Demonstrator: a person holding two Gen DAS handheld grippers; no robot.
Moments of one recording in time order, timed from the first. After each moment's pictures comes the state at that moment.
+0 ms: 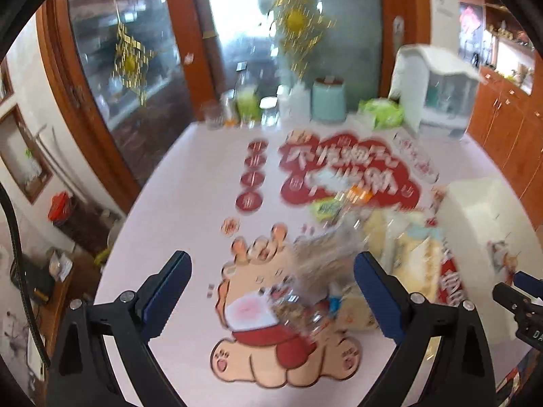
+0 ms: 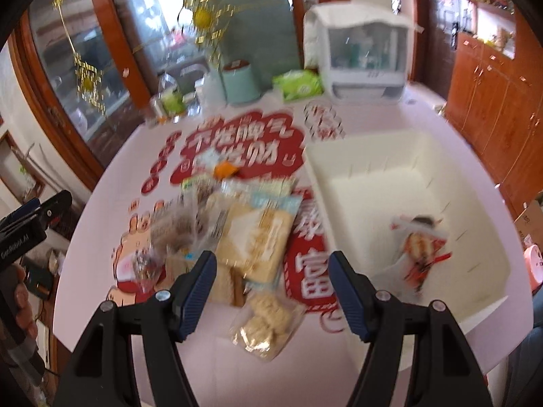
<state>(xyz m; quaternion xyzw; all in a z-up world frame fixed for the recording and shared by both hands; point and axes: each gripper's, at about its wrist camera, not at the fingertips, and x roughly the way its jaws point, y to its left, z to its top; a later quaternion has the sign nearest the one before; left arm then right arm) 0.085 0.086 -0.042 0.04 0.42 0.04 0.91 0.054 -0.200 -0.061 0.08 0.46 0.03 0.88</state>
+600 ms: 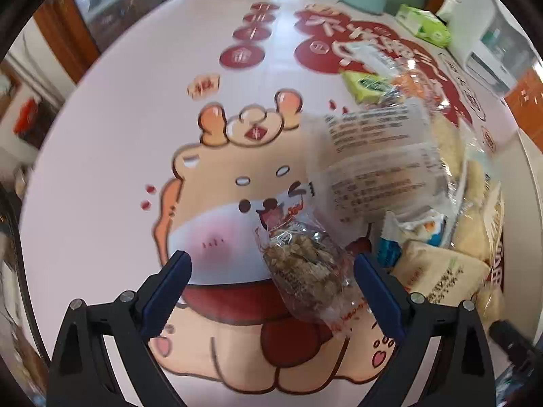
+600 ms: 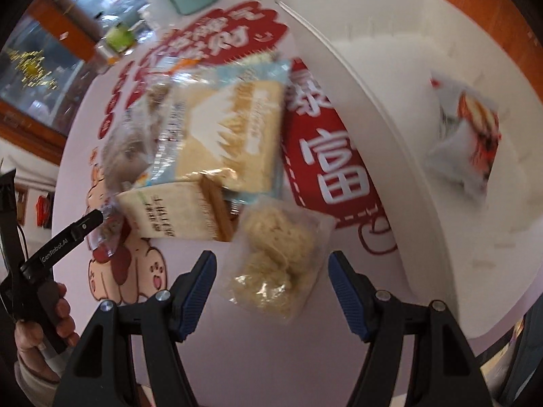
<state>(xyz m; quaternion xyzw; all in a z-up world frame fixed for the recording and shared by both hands) 0.138 0.117 -0.203 -0.07 0.59 0.04 0.80 0.066 -0.193 -0.168 0.16 0.61 -0.02 0.77</state>
